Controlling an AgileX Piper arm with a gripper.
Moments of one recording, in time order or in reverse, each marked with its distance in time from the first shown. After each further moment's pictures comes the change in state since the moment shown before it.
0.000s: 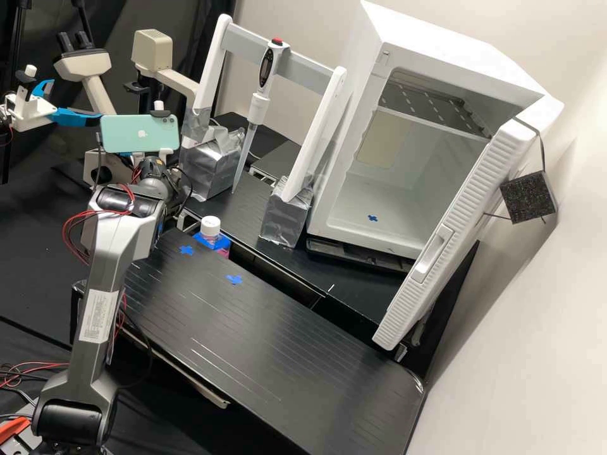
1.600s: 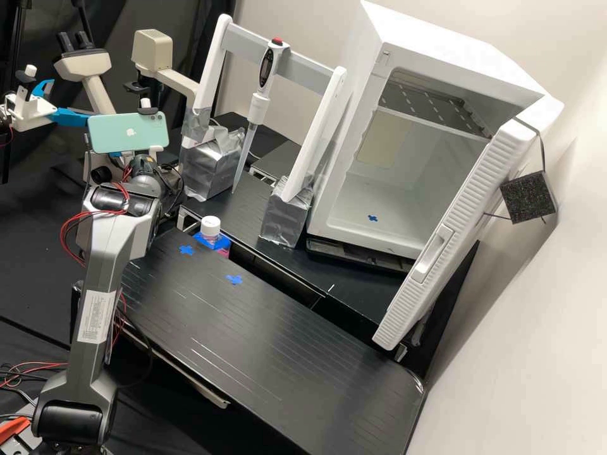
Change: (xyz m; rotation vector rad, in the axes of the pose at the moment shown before) arm 0.002 -0.008 -0.013 -0.045 -0.001 -0.042
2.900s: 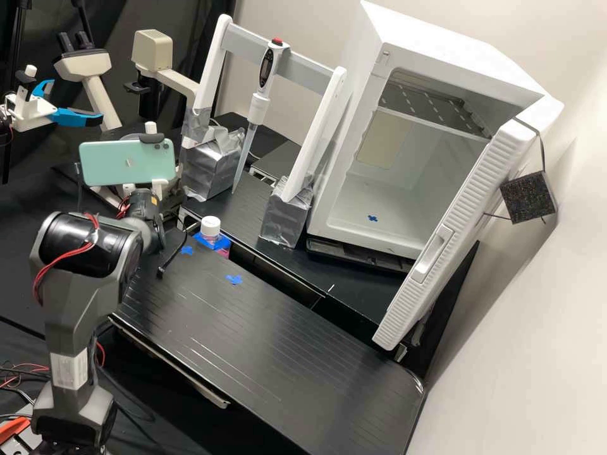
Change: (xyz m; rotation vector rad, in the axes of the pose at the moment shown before) arm -0.192 -0.017 -0.024 -0.024 -0.017 0.225
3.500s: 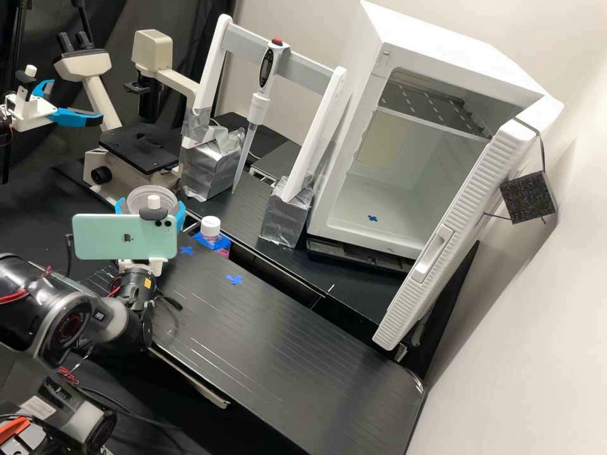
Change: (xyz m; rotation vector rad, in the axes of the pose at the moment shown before) arm -0.133 -0.034 0.024 0.009 -0.081 0.108
